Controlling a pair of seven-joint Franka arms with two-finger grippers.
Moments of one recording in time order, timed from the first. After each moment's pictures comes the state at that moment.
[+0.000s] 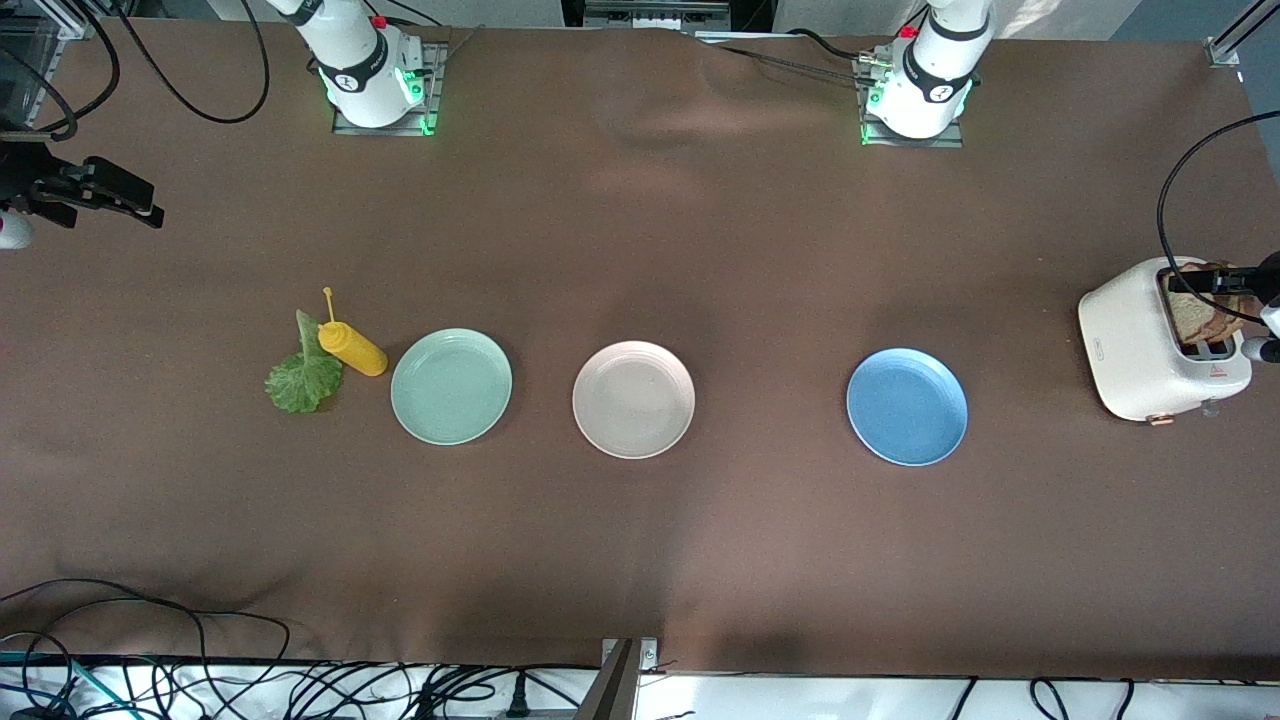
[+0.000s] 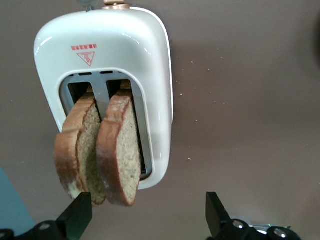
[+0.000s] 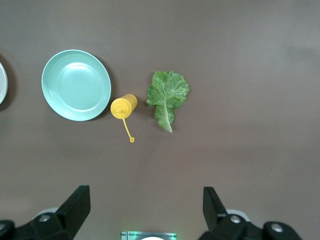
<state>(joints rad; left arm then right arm) 0.44 0.34 -0.08 -1.66 0.23 1.61 0.32 0.02 -0.01 -0.06 -1.61 0.00 1.51 -0.05</state>
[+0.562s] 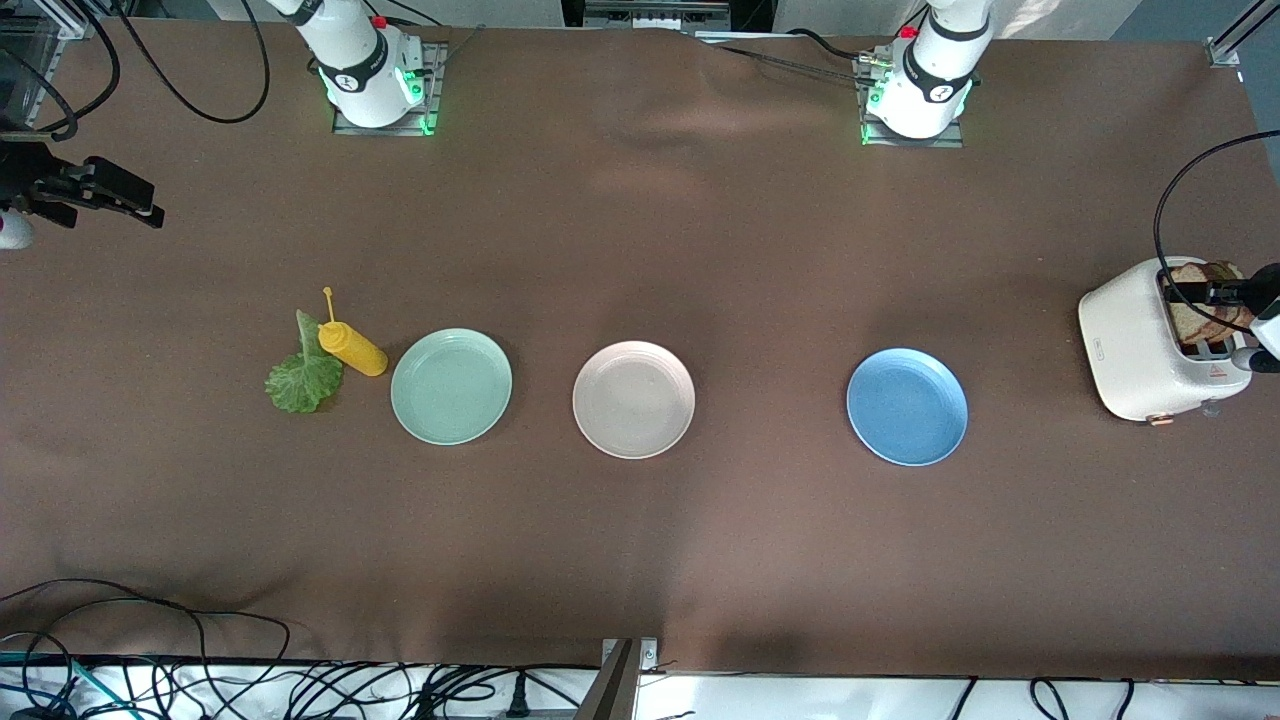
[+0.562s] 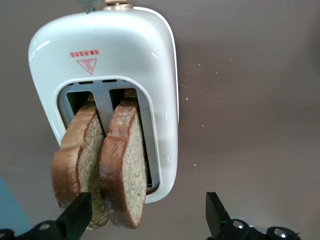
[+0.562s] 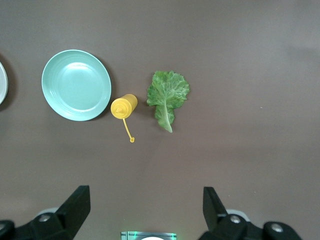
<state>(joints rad) 0.46 0.37 -0.08 -1.66 0.24 1.64 0.32 0.02 -0.01 -0.06 -1.61 0.00 1.51 -0.05</state>
